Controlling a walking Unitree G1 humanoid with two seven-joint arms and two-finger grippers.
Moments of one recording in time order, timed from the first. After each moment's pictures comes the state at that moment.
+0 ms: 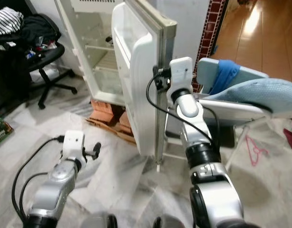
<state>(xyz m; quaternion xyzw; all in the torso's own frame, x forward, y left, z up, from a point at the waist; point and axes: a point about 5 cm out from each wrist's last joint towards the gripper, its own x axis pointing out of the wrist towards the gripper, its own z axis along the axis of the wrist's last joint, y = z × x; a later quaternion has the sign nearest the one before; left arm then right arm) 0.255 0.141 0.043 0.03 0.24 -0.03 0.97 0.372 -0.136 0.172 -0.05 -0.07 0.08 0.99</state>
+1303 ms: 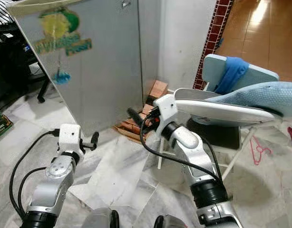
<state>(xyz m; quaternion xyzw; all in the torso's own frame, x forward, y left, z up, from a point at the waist) 0.262 0.152 0.068 0.06 0.13 -0.03 0.99 0.306 -0.124 0.124 -0.04 -0.01 0.28 0.96</state>
